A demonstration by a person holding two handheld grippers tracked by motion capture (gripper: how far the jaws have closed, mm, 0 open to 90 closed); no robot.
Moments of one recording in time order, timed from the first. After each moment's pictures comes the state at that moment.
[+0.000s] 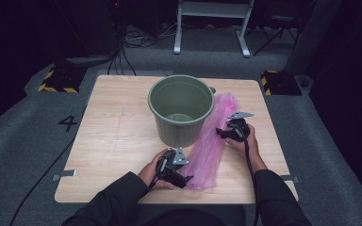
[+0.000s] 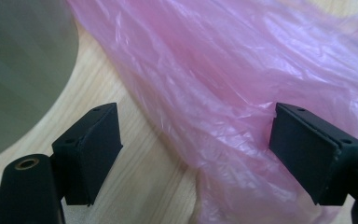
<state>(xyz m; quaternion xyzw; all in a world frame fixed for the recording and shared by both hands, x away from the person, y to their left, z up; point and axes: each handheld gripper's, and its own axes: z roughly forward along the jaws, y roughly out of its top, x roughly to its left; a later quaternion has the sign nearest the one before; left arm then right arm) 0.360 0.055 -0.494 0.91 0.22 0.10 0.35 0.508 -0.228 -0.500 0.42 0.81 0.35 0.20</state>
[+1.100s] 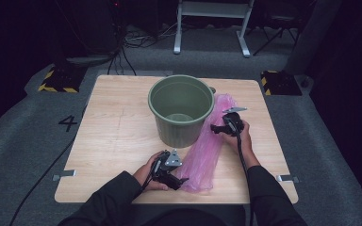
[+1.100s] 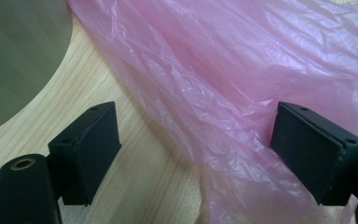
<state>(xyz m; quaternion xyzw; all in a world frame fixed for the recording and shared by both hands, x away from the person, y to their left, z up) 0.360 0.074 -0.503 0.90 0.20 0.07 0.38 0.527 -0.207 -0.497 0.47 0.79 0.34 0.19</state>
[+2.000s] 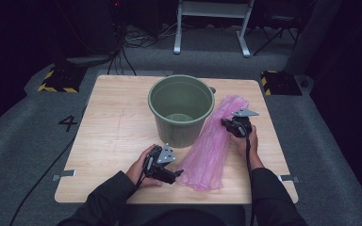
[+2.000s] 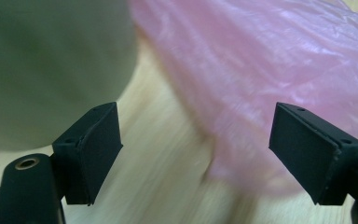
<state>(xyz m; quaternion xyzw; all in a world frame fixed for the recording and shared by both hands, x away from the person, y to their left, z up) 0.359 0.099 -0.477 0.88 0.23 0.15 0.39 0.506 -0.233 -0.483 0.42 0.78 0.41 0.23</state>
